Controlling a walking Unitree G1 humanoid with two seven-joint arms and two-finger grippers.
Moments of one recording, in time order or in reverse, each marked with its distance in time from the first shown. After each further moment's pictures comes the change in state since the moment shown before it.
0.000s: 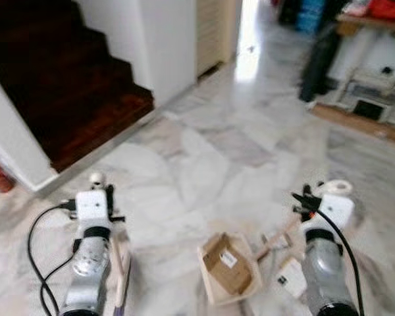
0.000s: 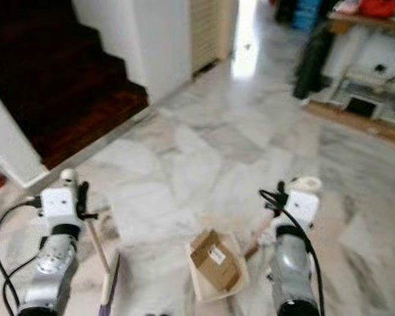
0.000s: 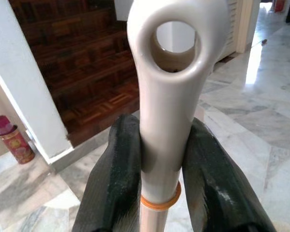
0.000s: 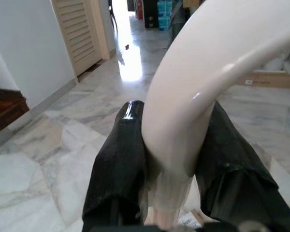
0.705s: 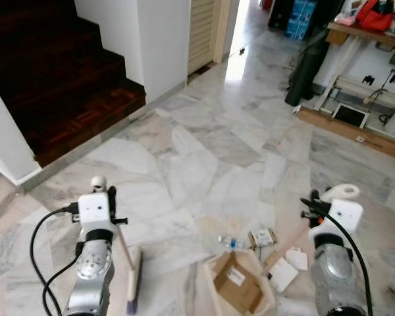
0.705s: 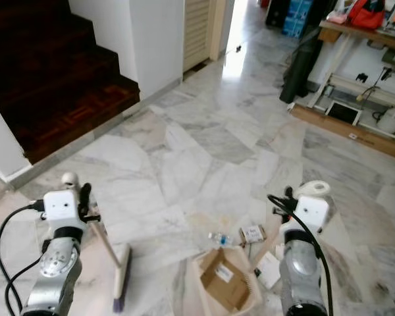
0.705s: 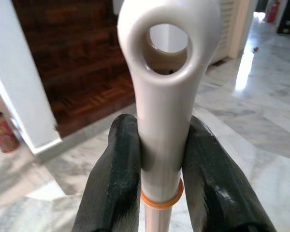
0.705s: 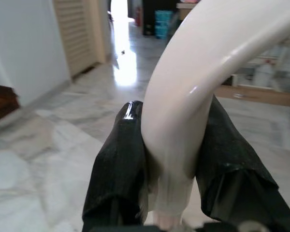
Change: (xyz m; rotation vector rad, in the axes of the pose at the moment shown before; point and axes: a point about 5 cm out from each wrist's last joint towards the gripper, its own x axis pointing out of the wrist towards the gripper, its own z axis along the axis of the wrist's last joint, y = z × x) left arm -0.003 0.007 0.000 -0.003 -0.012 0.046; right arm 0.003 0.004 0.003 0.001 -0.003 0.051
